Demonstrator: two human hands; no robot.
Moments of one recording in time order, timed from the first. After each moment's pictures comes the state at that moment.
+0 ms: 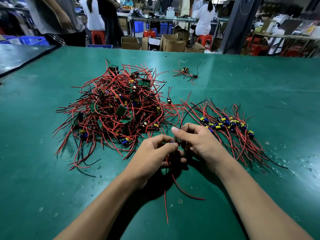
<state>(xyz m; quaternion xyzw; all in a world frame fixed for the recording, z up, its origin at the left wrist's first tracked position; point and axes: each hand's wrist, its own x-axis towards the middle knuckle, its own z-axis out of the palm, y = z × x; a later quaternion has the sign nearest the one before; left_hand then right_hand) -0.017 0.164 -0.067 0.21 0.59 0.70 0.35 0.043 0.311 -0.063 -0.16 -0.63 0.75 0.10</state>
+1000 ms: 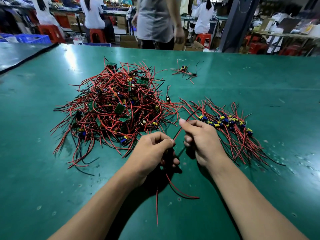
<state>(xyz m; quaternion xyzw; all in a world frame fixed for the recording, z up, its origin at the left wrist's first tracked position) -0.020 0.168 -0.067 0.18 0.61 0.69 0.33 0.028 0.313 -0.070 -0.26 -0.55 0.76 0.23</state>
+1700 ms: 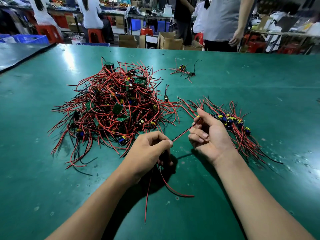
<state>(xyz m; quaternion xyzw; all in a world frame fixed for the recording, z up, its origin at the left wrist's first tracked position) -0.027 0.162 -0.073 0.27 0.66 0.64 0.27 0.038 0.333 -0.049 -0.25 -0.29 0.90 0.19</state>
